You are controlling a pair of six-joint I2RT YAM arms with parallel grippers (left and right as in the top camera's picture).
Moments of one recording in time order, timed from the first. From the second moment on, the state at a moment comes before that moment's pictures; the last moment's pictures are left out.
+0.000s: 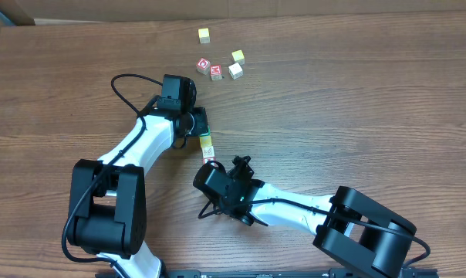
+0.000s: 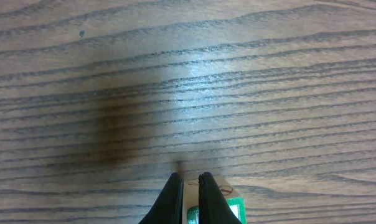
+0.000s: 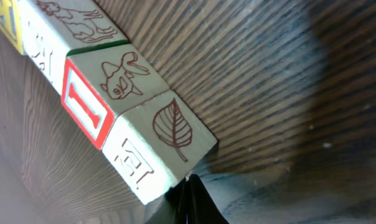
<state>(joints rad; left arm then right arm) -0.17 1.83 1.11 -0.40 0.09 -0.29 1.07 1.93 1.04 -0.09 0.12 1.81</state>
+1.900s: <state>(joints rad) 0.11 1.83 1.53 -0.84 0.07 -0.39 0.46 1.65 1.05 -0.54 -0.06 0.64</state>
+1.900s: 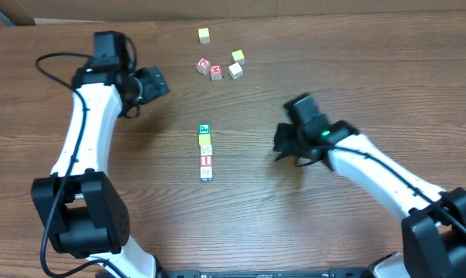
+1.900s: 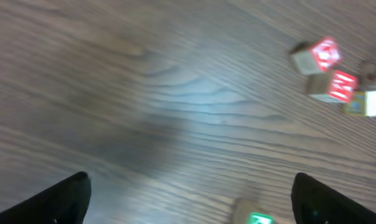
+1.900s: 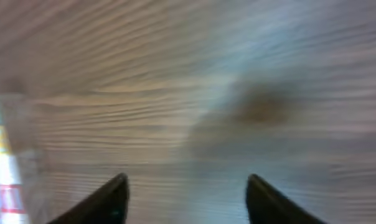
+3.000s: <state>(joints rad) 0.13 1.83 1.53 -0.88 0.07 -0.28 0.22 1.65 1.05 -0.55 -0.02 0.34</state>
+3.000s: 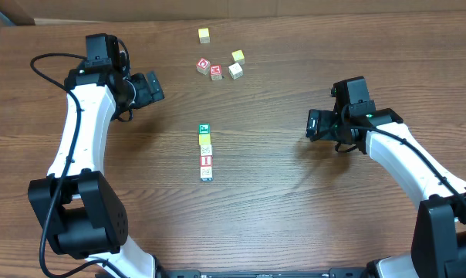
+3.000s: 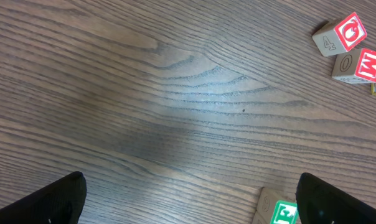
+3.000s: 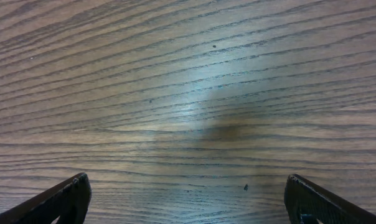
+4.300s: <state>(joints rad) 0.13 1.83 1.53 -0.88 0.07 -0.28 0.22 1.65 1.05 -0.55 -0.02 0.33</state>
